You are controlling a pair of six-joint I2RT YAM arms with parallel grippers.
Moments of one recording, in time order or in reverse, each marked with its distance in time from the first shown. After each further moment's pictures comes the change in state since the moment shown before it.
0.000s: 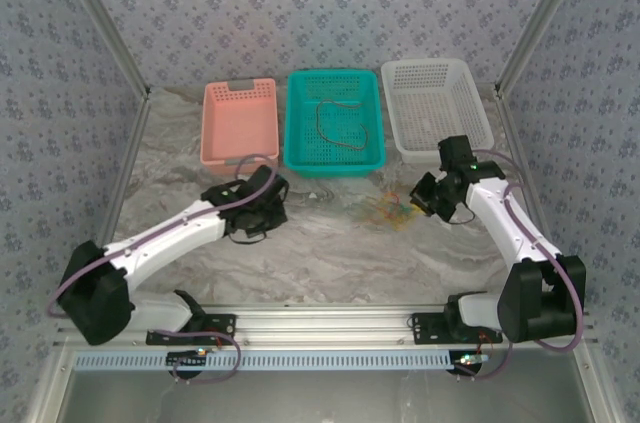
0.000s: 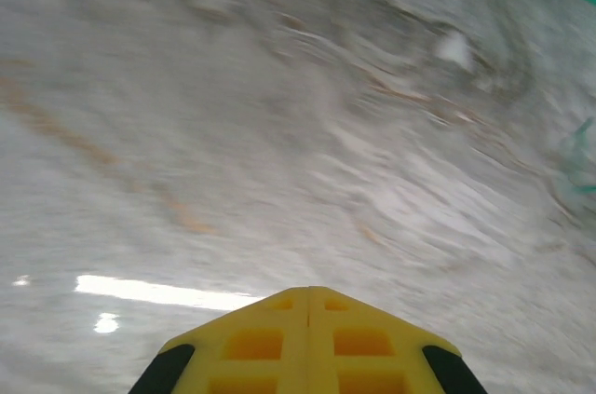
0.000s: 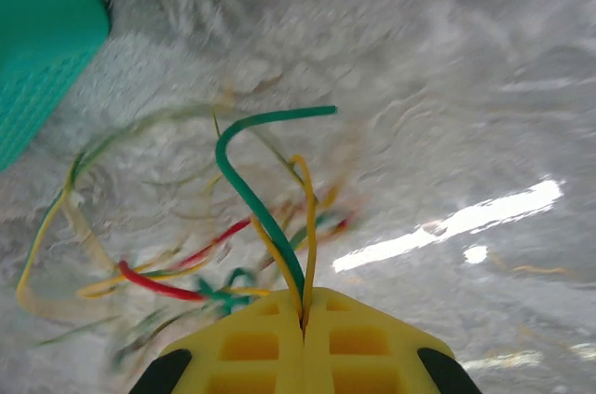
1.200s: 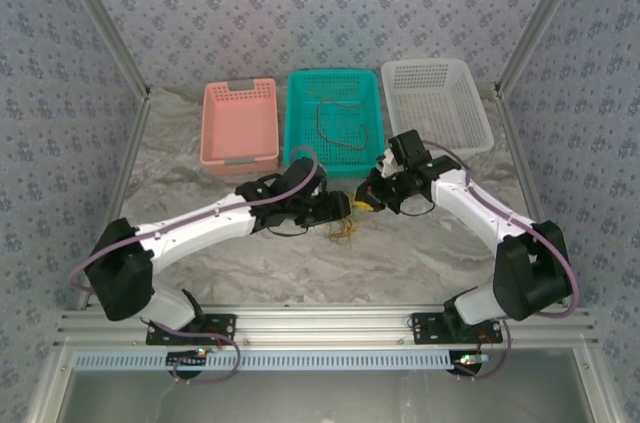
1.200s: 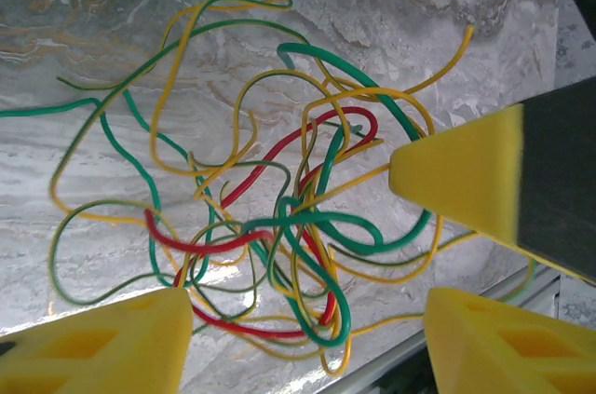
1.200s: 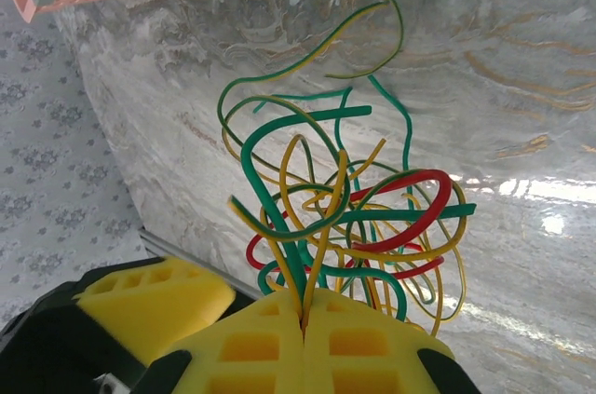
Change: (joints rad) left arm -0.197 0.209 0.174 0.324 0.260 0.031; right arm 0.309 0.145 0.057 0.261 -0.386 0.051
